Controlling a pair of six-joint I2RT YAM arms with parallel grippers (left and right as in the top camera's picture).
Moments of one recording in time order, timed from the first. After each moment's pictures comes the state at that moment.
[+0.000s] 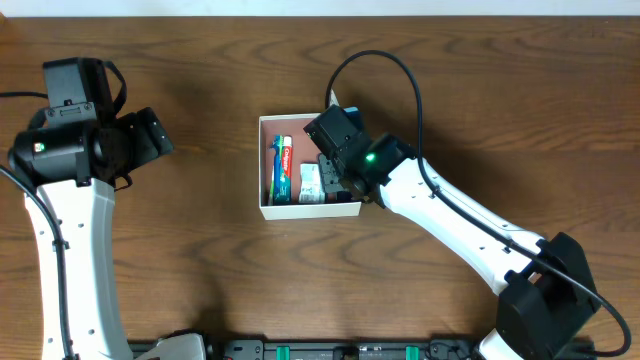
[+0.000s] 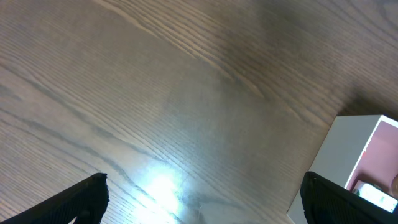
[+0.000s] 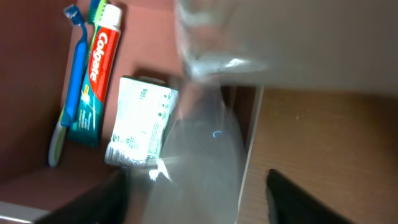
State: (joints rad) left arm 0.17 1.38 1.52 -1.23 -0.17 -0.30; right arm 0.74 1.76 1.41 -0.81 0.20 0.53
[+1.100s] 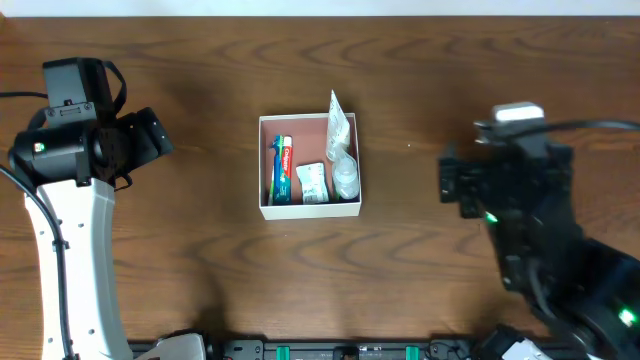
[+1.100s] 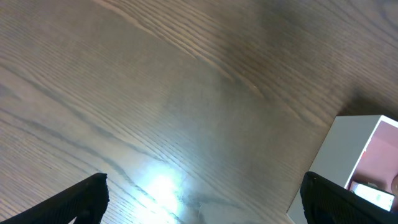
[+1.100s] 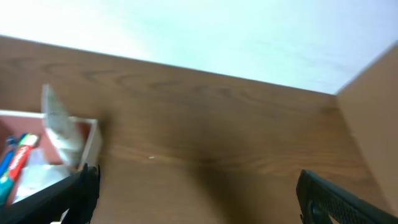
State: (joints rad) left arm 0.17 1.38 1.52 -1.23 -0.17 -0.30; right arm 0.72 0.98 1.41 -1.05 0.73 0.25
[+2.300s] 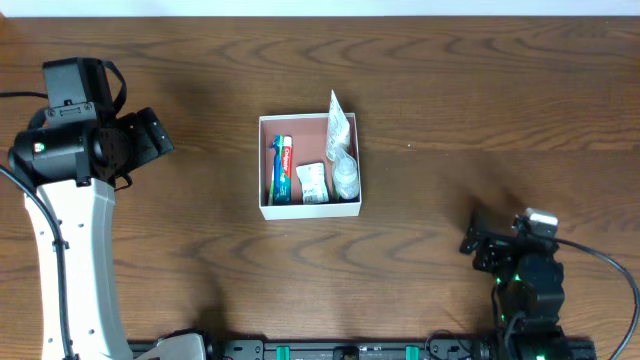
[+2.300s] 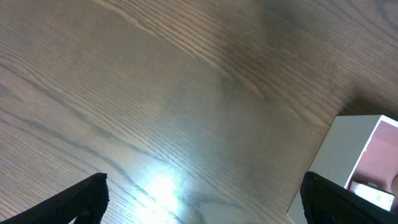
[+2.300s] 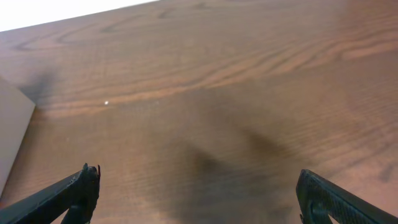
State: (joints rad) left arm 0.17 1.38 1.52 -1.23 -0.17 -0.30; right arm 0.06 0.20 0.20 -0.46 0.17 0.25
